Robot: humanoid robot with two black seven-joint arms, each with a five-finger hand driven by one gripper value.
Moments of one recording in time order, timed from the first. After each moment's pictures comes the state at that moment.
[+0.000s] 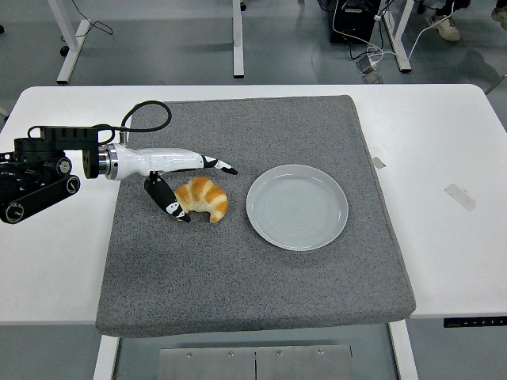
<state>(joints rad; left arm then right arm) -1.16 0.43 0.07 -0.87 1.27 -0.17 -0.61 -0.09 0.00 0.04 0.19 -0.15 0.01 0.25</state>
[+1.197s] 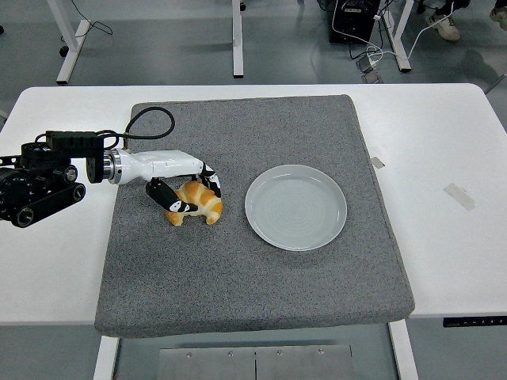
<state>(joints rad) -1.18 0.38 0.18 -0.81 1.27 -0.06 -0.61 -0.09 0.00 0.04 0.19 -0.15 0.01 0.25</state>
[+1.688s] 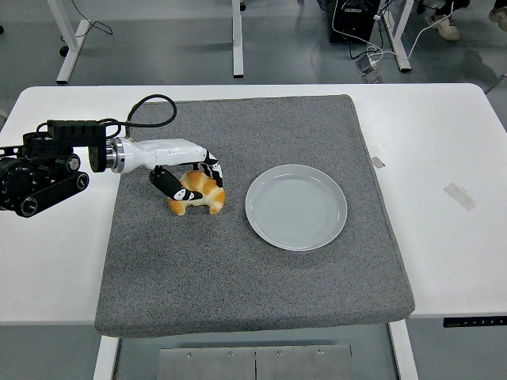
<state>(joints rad) -1.22 0.38 0.16 -0.80 1.22 -0.07 -0.61 -0.09 0.00 0.04 0.19 -0.15 0.01 0.25</state>
